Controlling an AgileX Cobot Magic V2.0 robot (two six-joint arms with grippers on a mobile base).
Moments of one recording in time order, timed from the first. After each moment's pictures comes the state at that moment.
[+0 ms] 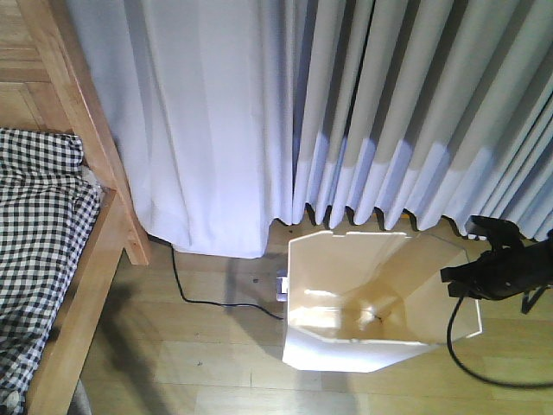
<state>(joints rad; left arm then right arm) 0.01 -0.02 0.03 -0.01 0.27 -0.05 -0.35 2.35 -0.96 1.26 0.41 -1.53</state>
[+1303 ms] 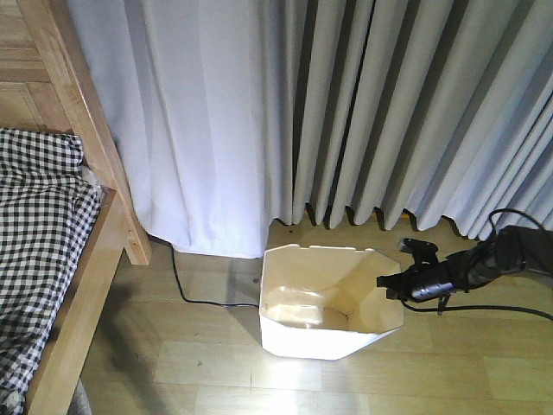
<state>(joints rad) 0.01 -0.02 0.03 -0.01 0.27 -0.05 -0.16 3.14 -1.84 1.24 0.41 -1.29</state>
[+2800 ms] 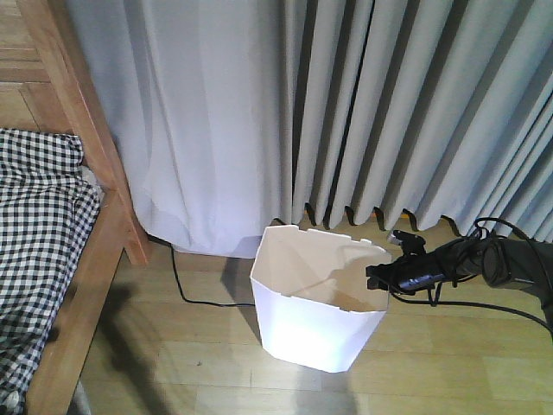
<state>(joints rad) 0.01 -0.02 0.03 -0.01 0.27 -0.05 -0.14 3.21 -2.03 1.03 0.53 -1.00</state>
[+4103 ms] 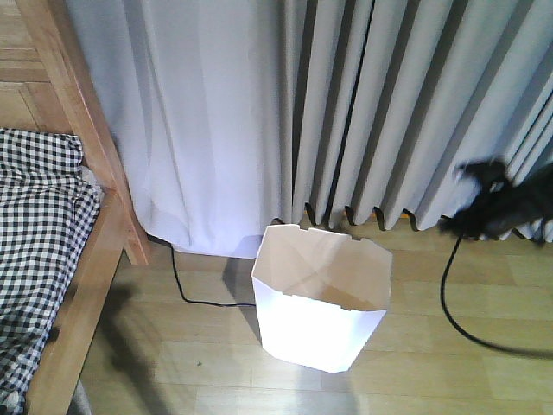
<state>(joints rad) 0.01 -0.02 0.03 -0.01 0.27 -0.05 -0.24 2.22 -1.17 0.70 0.30 -1.08</state>
